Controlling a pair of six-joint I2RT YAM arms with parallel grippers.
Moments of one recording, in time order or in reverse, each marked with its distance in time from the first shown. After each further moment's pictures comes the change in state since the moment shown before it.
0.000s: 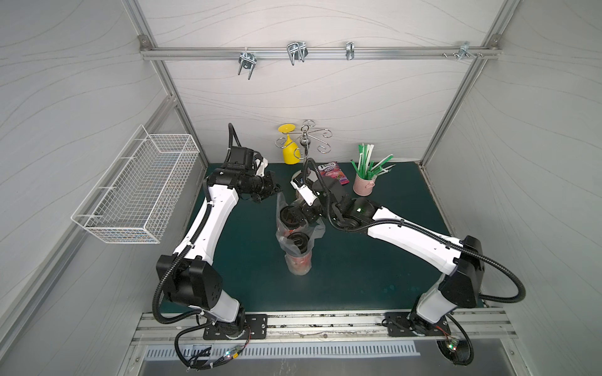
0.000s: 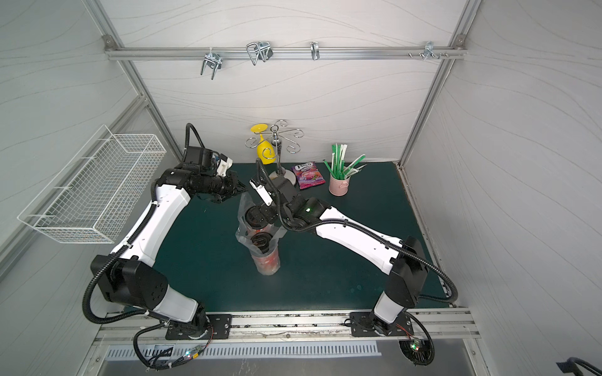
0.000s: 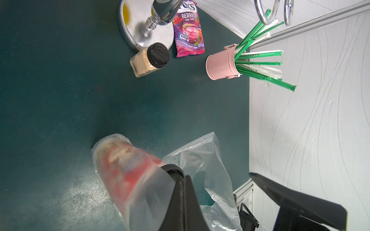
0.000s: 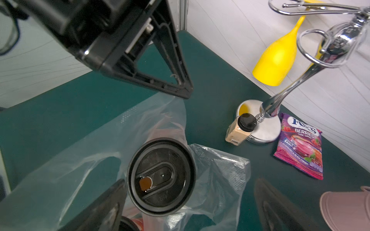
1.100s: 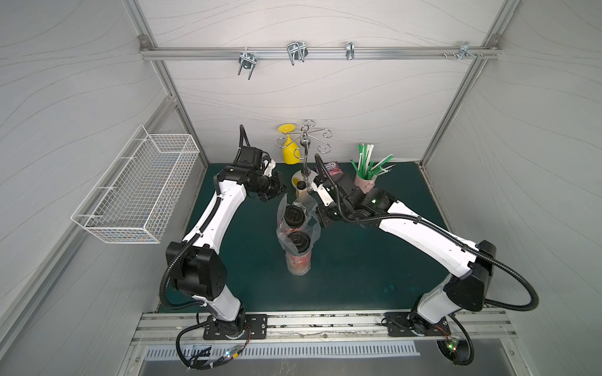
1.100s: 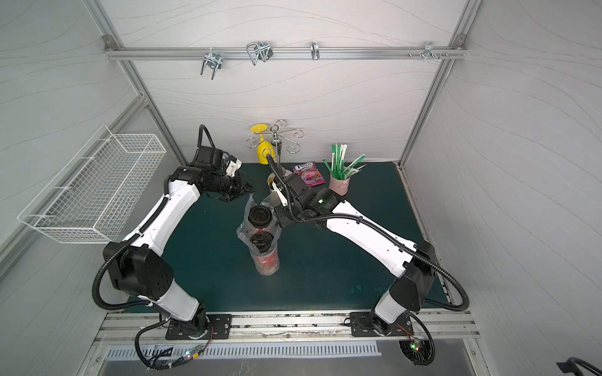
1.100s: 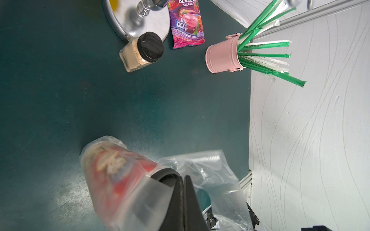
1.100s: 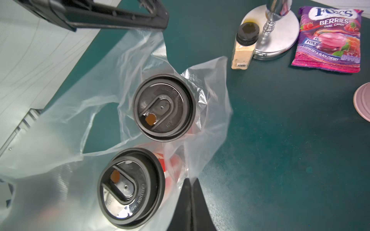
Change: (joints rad) left arm -0.042 0.086 0.035 0.018 0.015 -0.021; right arm -0.055 -0.055 0.065 -0.383 -0.126 0.336
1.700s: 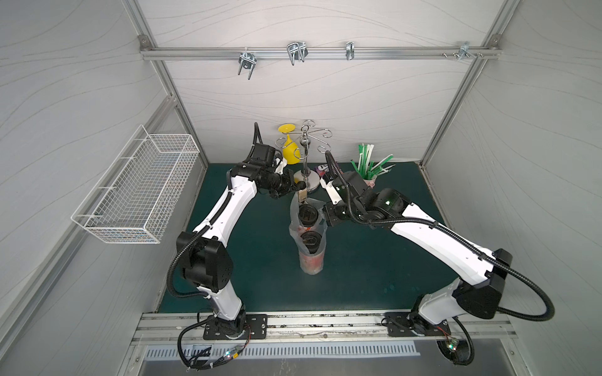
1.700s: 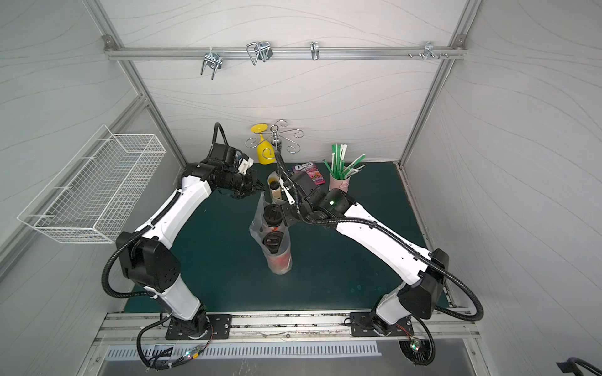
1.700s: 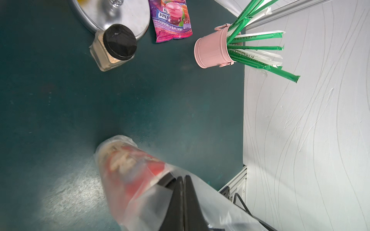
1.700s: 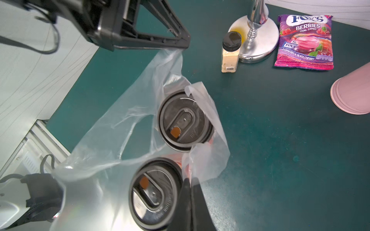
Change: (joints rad) left arm -0.082 0.084 0.072 0.026 0.004 -0.050; right arm 0.002 -0.078 0.001 -0.051 0.039 0.039
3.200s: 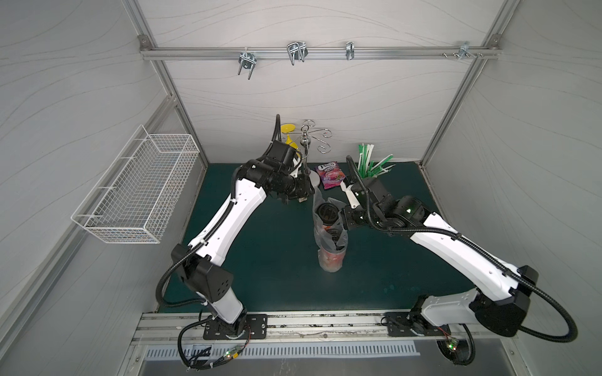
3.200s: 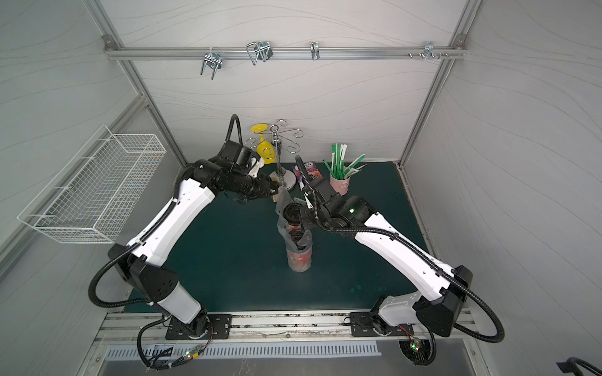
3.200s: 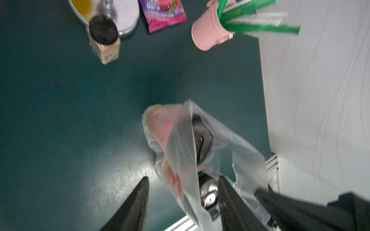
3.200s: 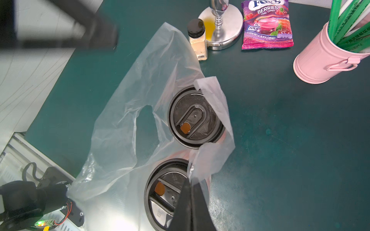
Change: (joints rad) left arm -0.244 -0.122 0.086 -0.230 -0.283 0.030; right arm -0.075 -0.153 -0.154 -0.024 0.042 0.036
